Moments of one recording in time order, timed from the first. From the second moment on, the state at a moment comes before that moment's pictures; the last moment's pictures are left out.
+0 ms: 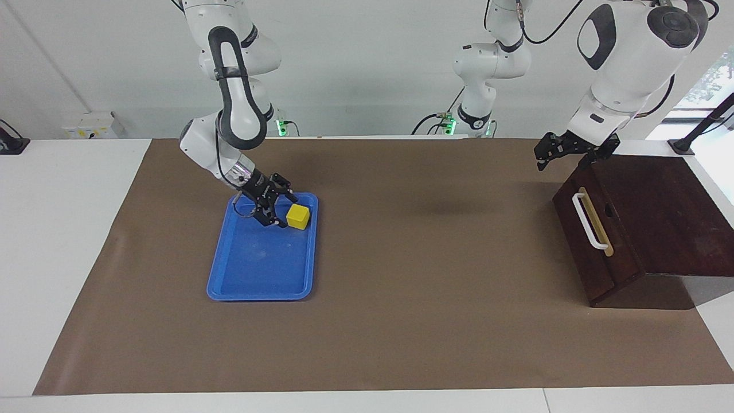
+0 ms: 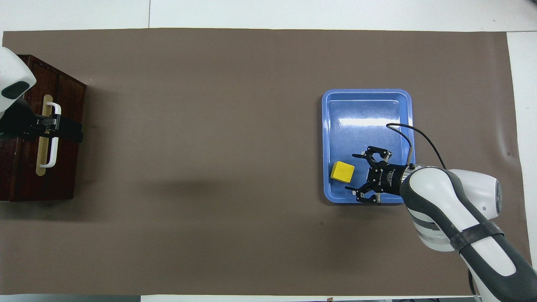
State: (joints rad) left arm -0.10 0.01 0.00 -1.64 0.03 1.57 0.01; right arm 0.28 0.00 -0.12 -2.50 1.22 2.48 0.97
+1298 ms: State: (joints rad) left arm -0.10 0.01 0.00 -1.64 0.03 1.57 0.01; right arm 0.30 0.00 -0.11 -2.50 1.22 2.49 0.92
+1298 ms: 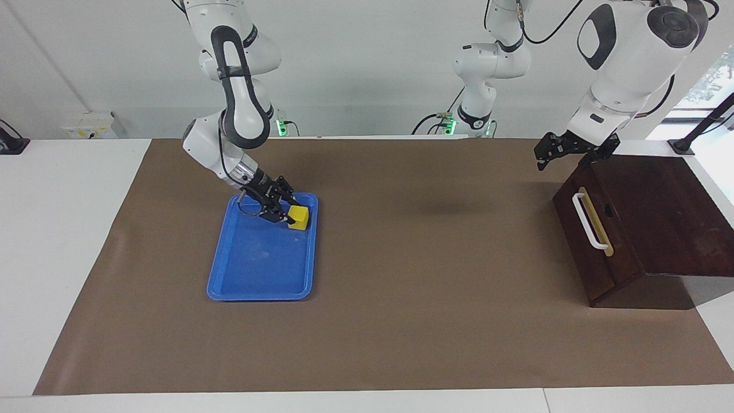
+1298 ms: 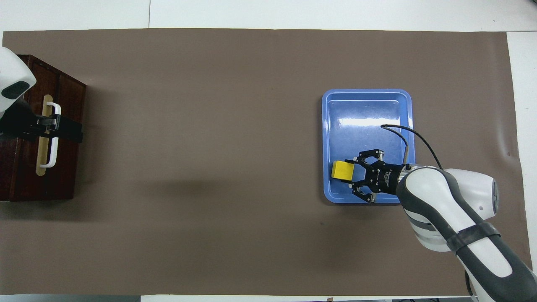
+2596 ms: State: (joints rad) left arm -0.15 0.01 -0.02 -1.72 0.27 1.68 0.00; right arm 0.48 0.10 -0.11 -1.89 0.96 2.14 1.45
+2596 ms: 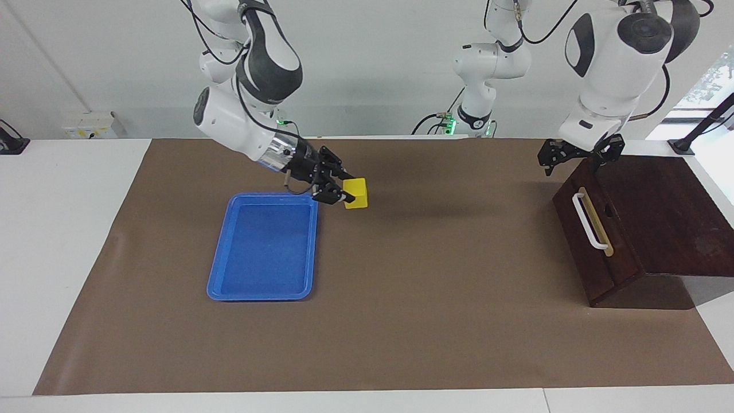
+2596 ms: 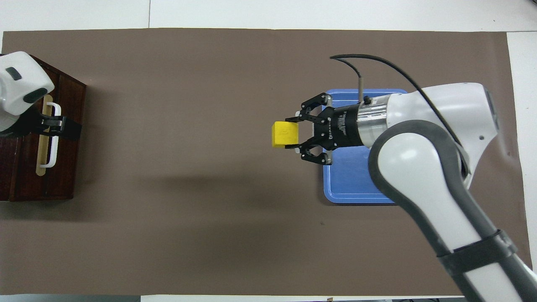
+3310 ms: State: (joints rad) left arm -0.08 0.16 0.00 -1.85 0.47 2.05 -0.13; right arm 0.71 0.14 -0.11 -1.83 0.92 2.23 1.61
